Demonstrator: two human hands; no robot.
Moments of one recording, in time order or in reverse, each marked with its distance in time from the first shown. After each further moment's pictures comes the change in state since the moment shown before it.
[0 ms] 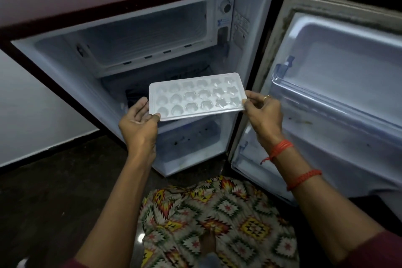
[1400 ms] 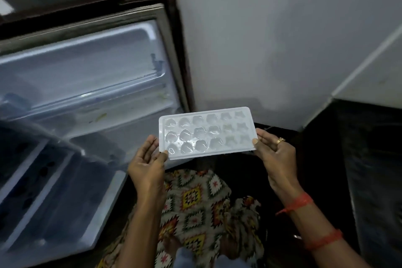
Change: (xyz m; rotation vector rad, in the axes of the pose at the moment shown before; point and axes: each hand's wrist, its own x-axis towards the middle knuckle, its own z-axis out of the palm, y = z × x) left_hand -0.432 -0.058 0.144 0.119 -0.863 -0.155; right_hand -0.331 0.159 -0.437 0.444 0.871 0.317
